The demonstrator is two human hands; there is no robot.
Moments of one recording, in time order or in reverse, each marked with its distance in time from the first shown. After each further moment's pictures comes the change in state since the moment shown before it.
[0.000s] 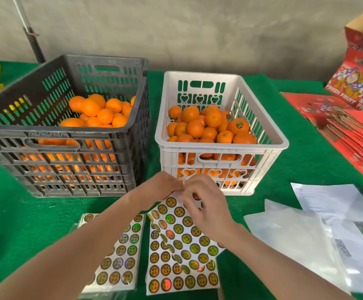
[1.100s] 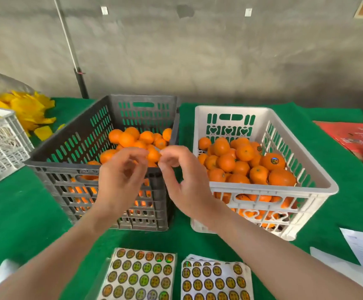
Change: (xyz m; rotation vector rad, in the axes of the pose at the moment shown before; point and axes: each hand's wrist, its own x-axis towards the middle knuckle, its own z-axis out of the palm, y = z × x) left_hand -0.083 0.042 -0.116 0.289 0.902 0.805; right_hand 0.145 -0.054 0.057 0.230 0.129 -0.245
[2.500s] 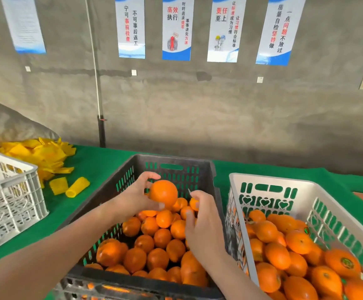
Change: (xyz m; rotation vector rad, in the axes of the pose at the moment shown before) left_hand 0.184 -0.139 -0.044 -0.253 -0.491 -0.527; right_hand 0.097 0.088 0.103 -0.299 0.007 0.405
